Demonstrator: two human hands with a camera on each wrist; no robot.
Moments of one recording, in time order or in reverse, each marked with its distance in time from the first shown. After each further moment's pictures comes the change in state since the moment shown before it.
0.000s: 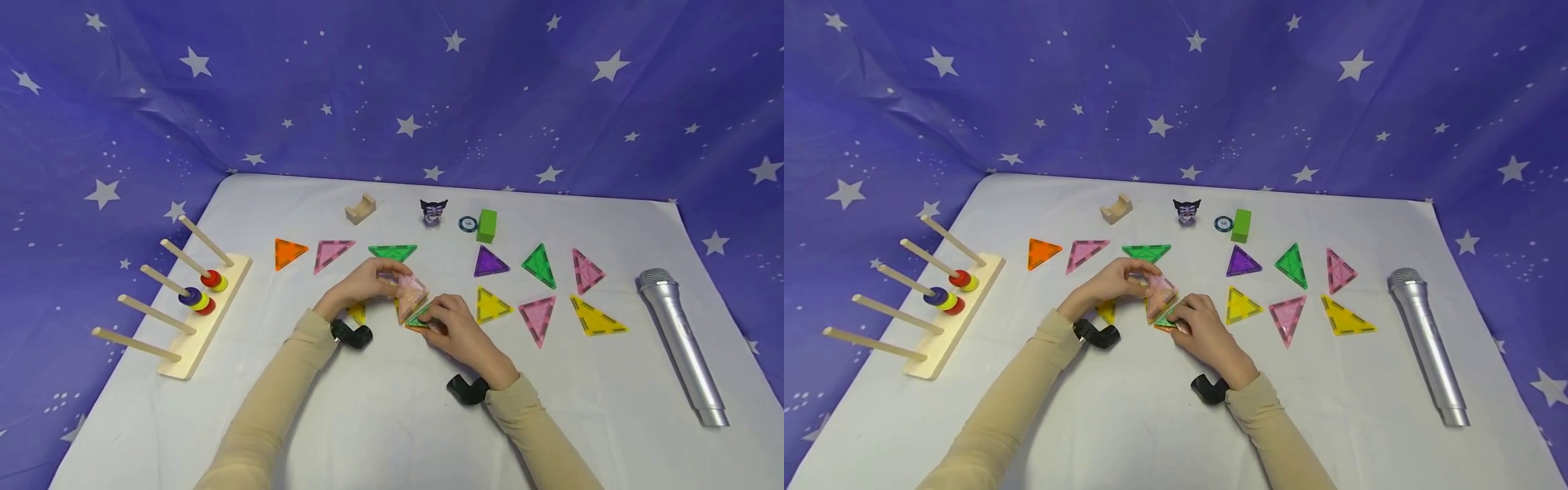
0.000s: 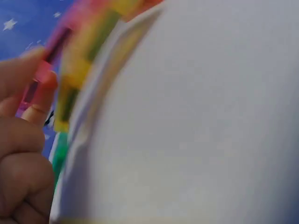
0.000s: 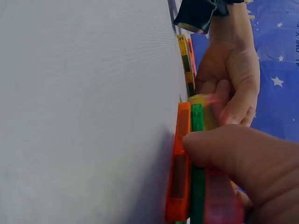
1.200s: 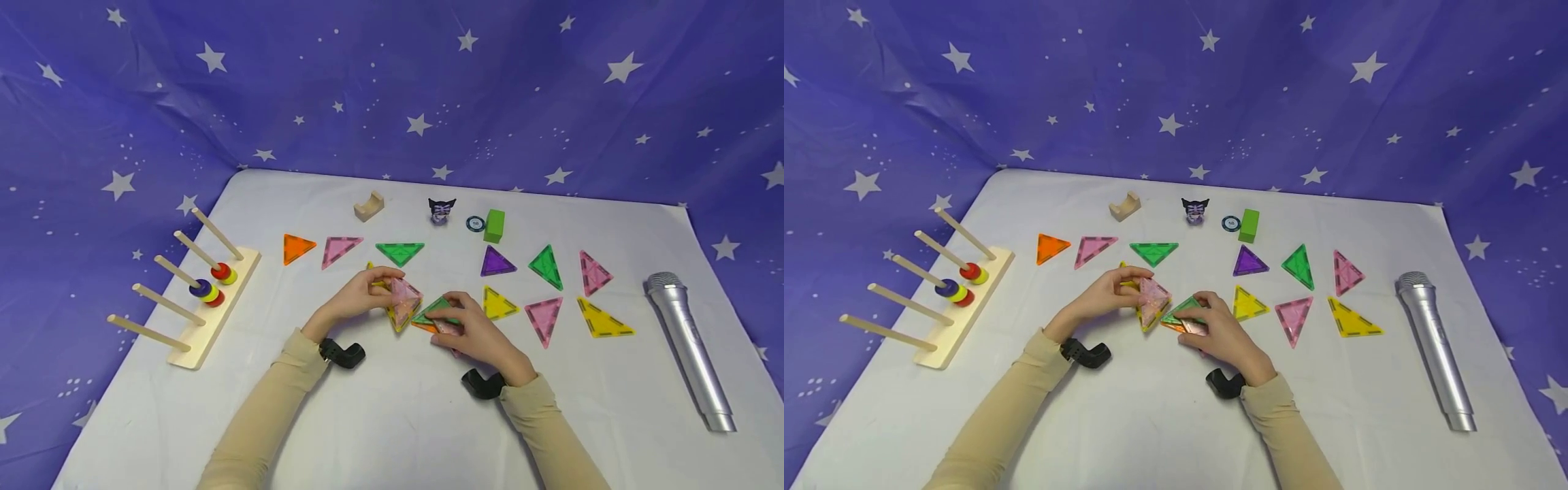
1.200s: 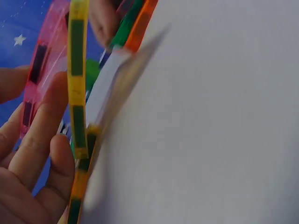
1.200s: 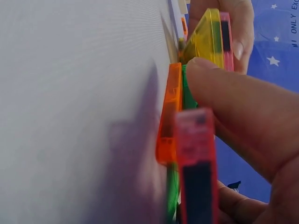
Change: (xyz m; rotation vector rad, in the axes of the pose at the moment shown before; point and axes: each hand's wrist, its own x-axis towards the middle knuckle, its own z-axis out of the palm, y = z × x) left_hand -0.042 -0.008 0.008 -0.143 0.012 0.088; right_hand -0.007 0.005 -0.014 0.109 -0.142 0.123
